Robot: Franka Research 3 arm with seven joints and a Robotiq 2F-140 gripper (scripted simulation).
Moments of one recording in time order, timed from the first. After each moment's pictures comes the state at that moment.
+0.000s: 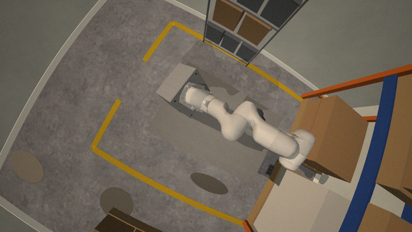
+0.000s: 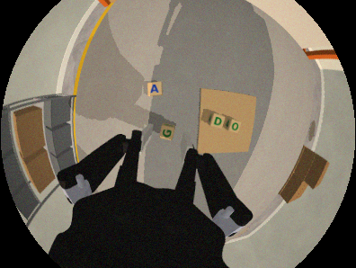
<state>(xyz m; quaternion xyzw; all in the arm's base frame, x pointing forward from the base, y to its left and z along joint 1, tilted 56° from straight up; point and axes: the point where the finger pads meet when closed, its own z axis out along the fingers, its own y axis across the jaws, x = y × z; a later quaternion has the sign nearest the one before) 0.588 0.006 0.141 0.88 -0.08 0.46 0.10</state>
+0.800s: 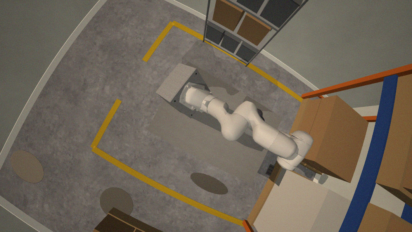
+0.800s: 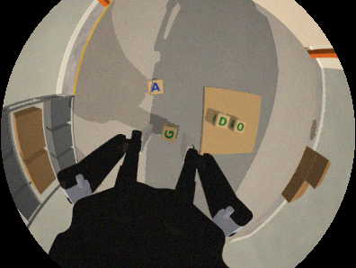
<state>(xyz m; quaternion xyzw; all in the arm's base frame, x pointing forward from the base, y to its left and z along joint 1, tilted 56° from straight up) 0.598 0.007 0.132 0.88 -0.08 0.46 0.09</state>
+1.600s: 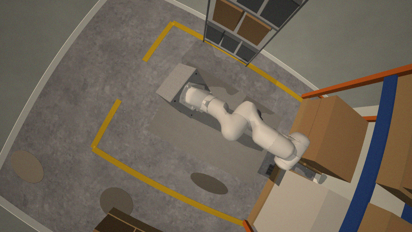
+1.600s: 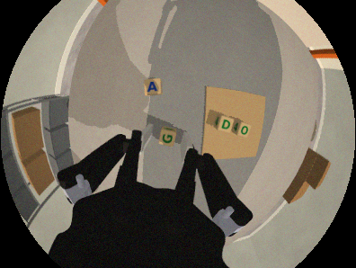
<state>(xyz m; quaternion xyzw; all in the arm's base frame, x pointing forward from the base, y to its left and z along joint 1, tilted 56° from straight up) 0.613 0.001 0.123 0.88 -0.08 0.46 0.10</state>
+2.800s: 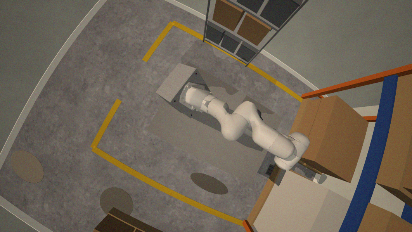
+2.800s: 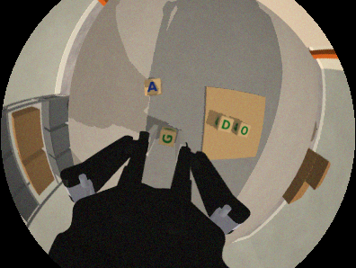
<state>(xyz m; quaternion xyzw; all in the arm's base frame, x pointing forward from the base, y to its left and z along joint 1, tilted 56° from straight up) 0.614 0.001 0.123 0.88 -0.08 0.46 0.10</state>
